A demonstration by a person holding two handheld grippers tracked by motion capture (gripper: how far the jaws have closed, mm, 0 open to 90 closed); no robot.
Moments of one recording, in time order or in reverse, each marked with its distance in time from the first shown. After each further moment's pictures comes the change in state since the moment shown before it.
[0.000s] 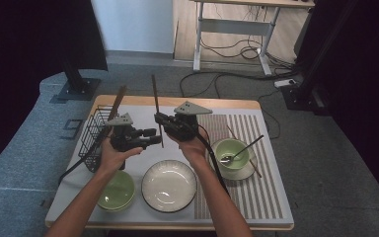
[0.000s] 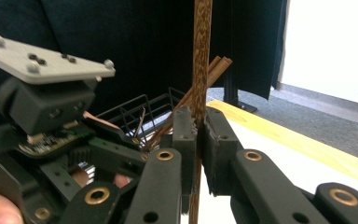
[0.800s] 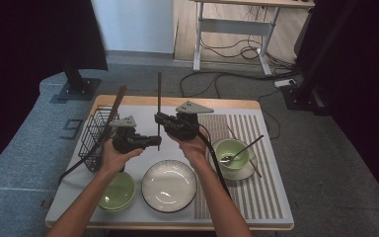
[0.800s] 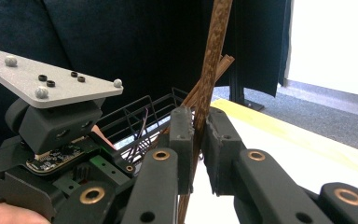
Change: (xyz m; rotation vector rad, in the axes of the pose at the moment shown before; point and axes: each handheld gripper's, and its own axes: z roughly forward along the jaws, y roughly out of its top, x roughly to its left) left arm 0.000 -0.003 0.004 0.084 -0.057 -0.006; right arm -0.006 -0.002 0.000 0.004 0.019 0.038
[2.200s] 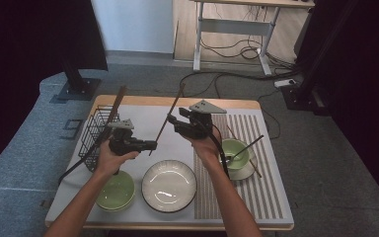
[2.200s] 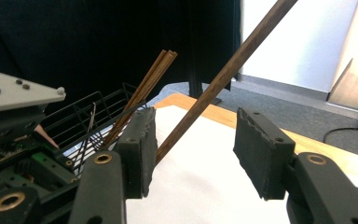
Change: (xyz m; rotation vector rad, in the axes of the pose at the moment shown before) left arm 0.009 -0.011 -0.005 0.081 -0.011 -0.038; right arm -0.017 0.002 -0.026 0.012 -0.192 -0.013
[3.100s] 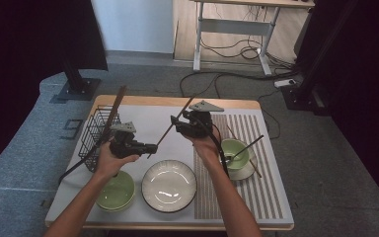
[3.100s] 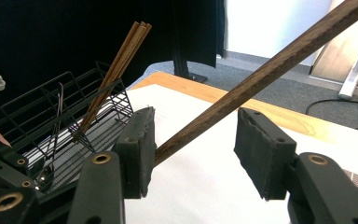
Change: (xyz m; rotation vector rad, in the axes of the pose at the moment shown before) left arm -0.006 -0.002 0.003 0.054 0.011 0.025; right arm -0.011 -0.010 0.010 0.092 -0.062 0.036
